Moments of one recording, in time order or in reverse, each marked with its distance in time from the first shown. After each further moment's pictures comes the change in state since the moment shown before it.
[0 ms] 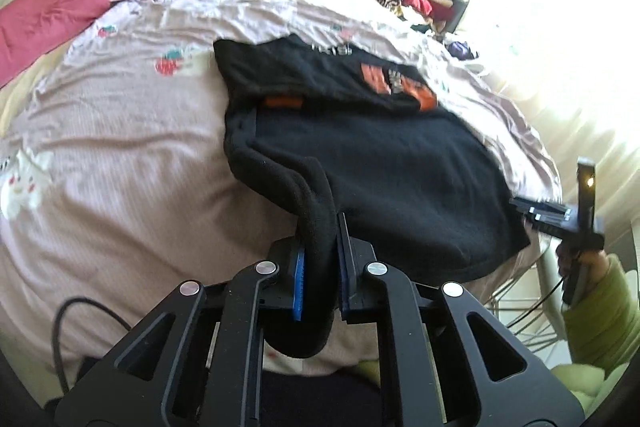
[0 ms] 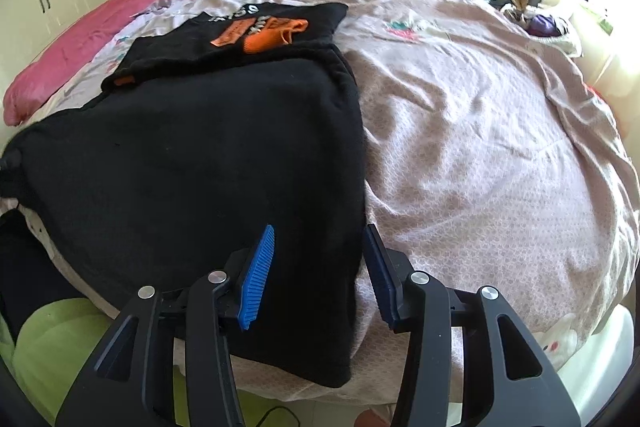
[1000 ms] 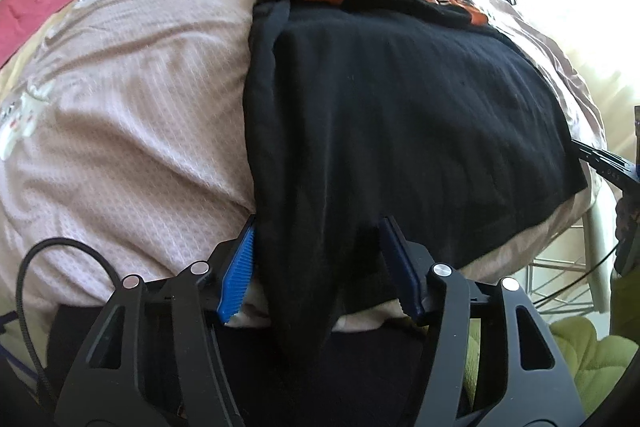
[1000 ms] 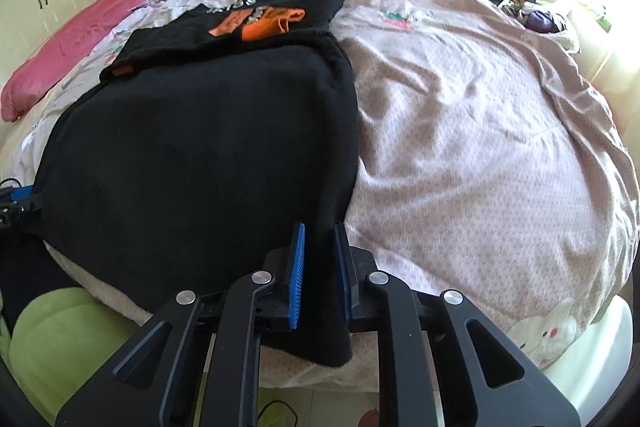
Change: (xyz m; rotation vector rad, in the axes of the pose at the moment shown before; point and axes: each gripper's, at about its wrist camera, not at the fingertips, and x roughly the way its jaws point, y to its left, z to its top) left arm 0.051 0.016 -0.053 -0.001 0.227 0.122; right arm -0.002 -0.002 -0.014 -0.002 0.018 -0.020
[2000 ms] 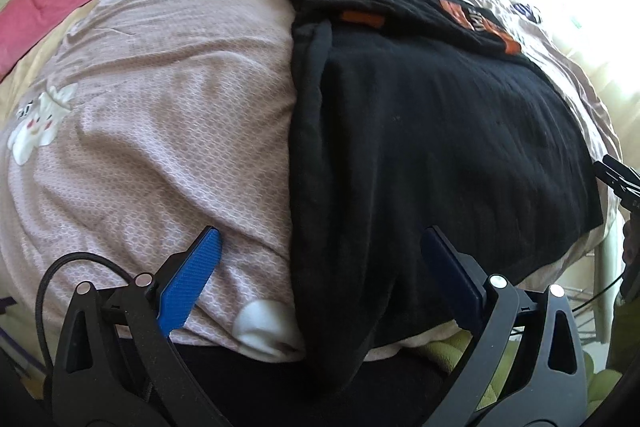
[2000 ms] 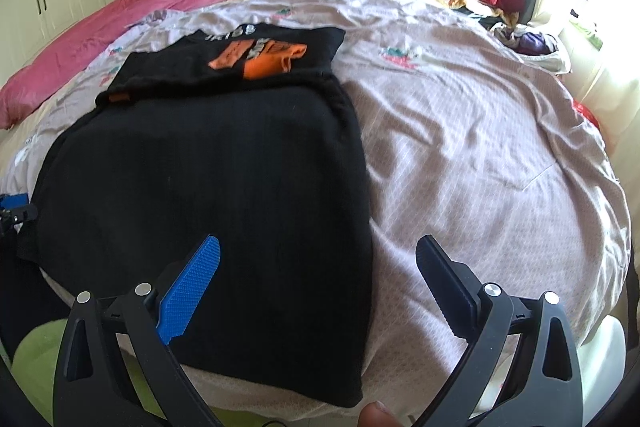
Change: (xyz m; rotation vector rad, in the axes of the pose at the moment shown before) left arm 0.001 0.013 0.020 -0.057 -0.026 0.075; right arm -0.002 0.019 0.024 -0.026 -0.077 -0.034
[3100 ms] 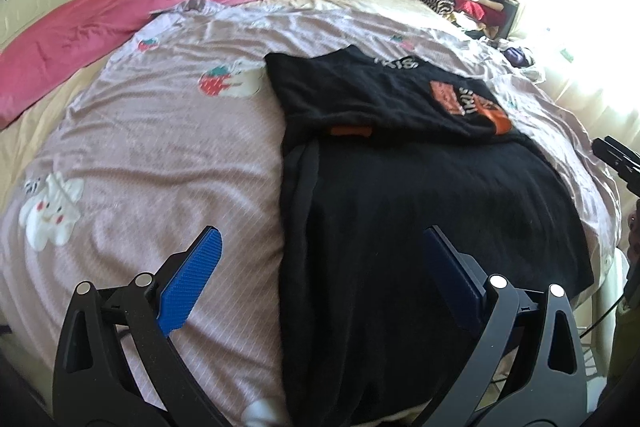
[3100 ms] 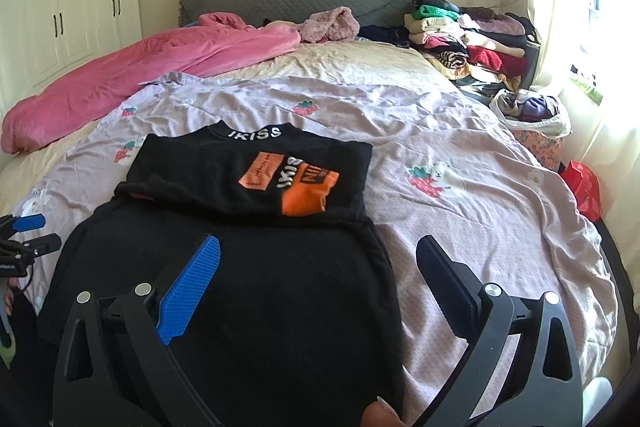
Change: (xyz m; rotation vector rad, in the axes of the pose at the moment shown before) left arm -0.024 -0.008 0.057 0.004 -0.212 0.013; right arm -0.031 0.033 0.087 -0.030 -0.248 -0.020
